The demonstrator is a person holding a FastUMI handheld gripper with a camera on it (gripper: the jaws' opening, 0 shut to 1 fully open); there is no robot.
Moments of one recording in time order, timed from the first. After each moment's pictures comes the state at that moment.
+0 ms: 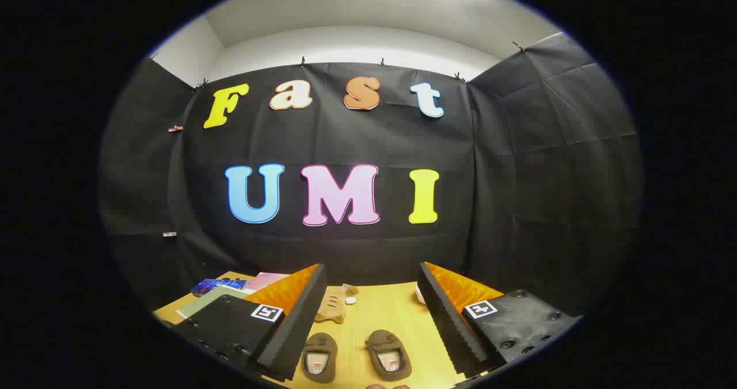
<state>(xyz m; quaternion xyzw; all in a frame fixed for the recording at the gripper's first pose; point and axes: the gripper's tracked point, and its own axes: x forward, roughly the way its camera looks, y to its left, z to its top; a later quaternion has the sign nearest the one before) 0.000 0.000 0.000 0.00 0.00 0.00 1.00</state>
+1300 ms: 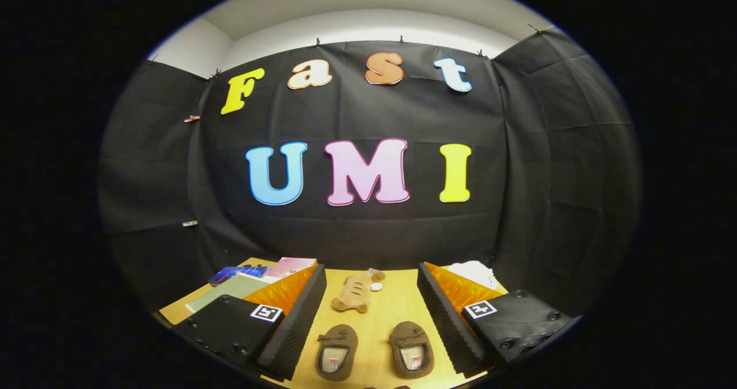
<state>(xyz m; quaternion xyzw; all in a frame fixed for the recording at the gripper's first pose) 0.036 0.041 -0.048 0.02 0.07 0.09 0.99</state>
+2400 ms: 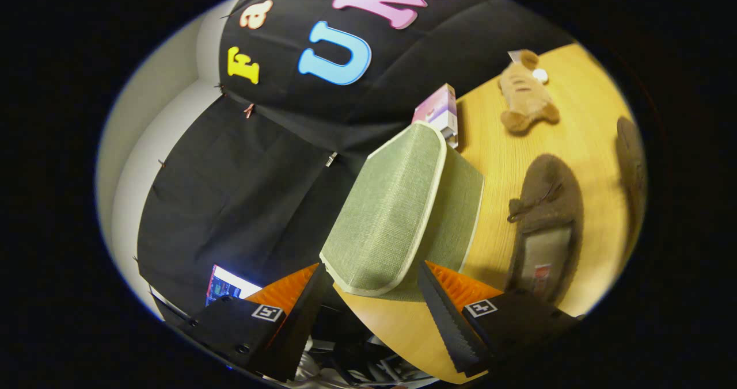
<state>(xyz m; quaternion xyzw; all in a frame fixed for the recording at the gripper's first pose) -0.018 0.232 -0.267 0.35 0.43 0.41 0.72</state>
